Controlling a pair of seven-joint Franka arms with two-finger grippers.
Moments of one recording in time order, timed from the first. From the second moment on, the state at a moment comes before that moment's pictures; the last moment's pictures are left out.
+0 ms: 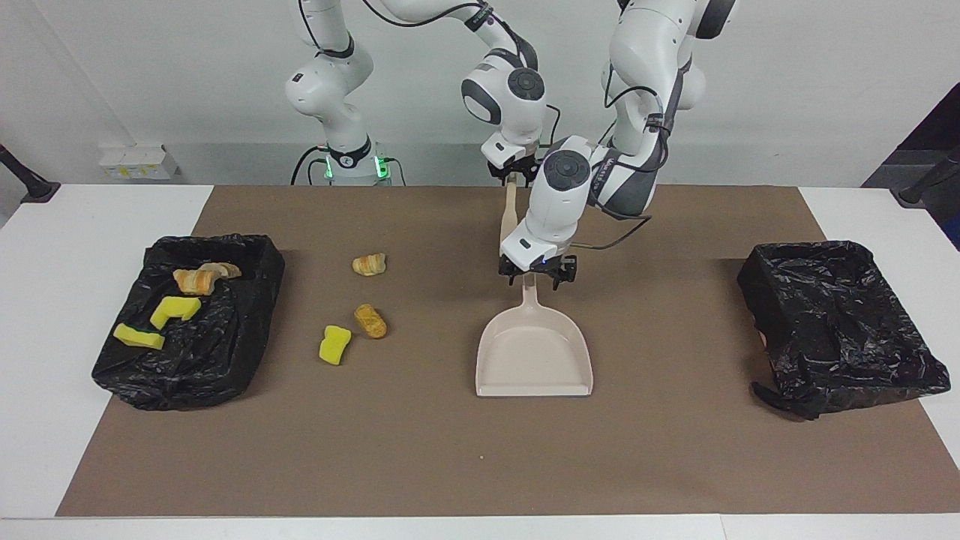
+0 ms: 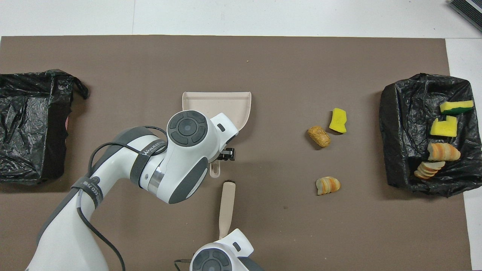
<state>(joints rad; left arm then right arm) -0.43 0.26 -0.21 -1.90 -0.01 2.13 -0.45 0.98 0.06 0.04 -2.22 0.27 2.17 1.00</state>
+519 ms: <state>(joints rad) -0.43 0.26 -0.21 -1.90 0.02 2.14 -0.44 0.94 0.05 0.03 -2.22 0.27 2.12 1.00</state>
